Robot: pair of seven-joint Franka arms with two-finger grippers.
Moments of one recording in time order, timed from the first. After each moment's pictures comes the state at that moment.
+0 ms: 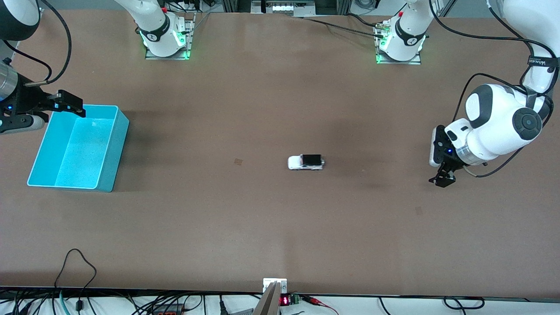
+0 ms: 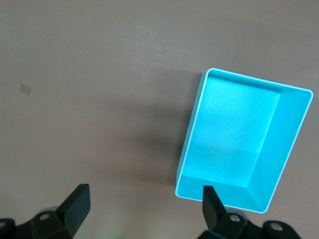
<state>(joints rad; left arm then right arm) 0.43 0.34 -0.44 -2.01 0.04 2.32 1.73 0.08 0.06 -0.10 -1.63 -0.01 1.61 -0.17</state>
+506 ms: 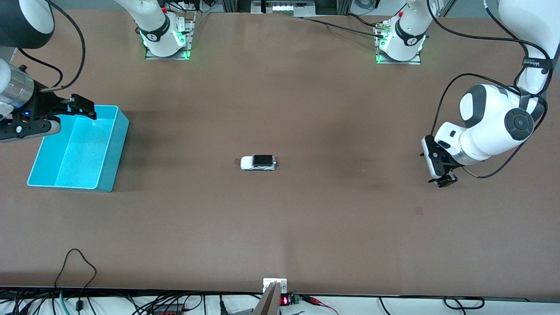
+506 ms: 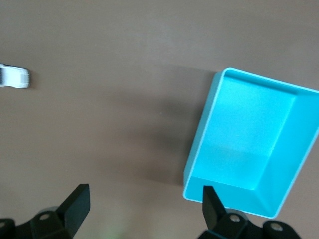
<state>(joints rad) 0.41 0.34 -0.44 -2.00 0.04 2.33 1.24 0.11 0.10 -0.09 -1.63 0.02 1.61 -0.18</state>
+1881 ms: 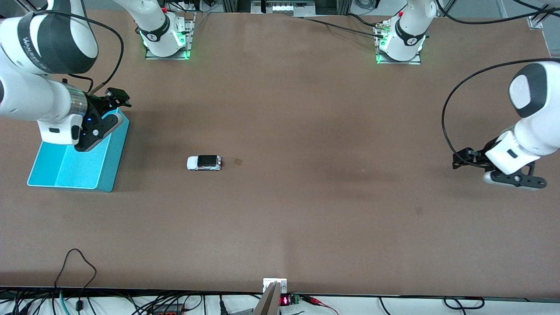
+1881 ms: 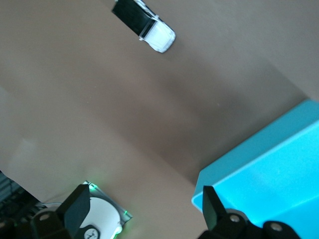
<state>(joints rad) 0.20 0.23 -0.17 -1.72 0.04 2.00 0.10 0.19 0.17 -0.07 -1.68 0.04 1.52 -0.65</state>
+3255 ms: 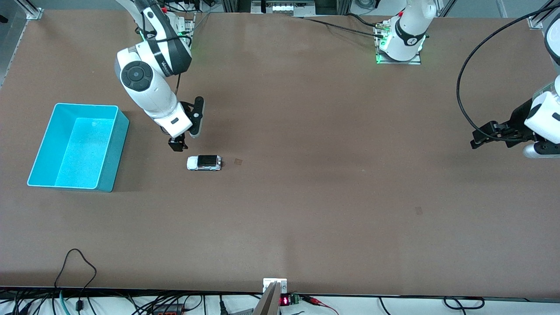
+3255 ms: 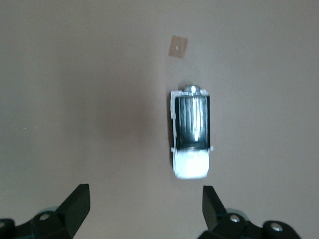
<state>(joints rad) 0.06 0.08 -0.02 -1.68 -0.04 1.83 -0.02 -0.03 0.20 0.45 -2.18 -0.13 2.38 -1.06</state>
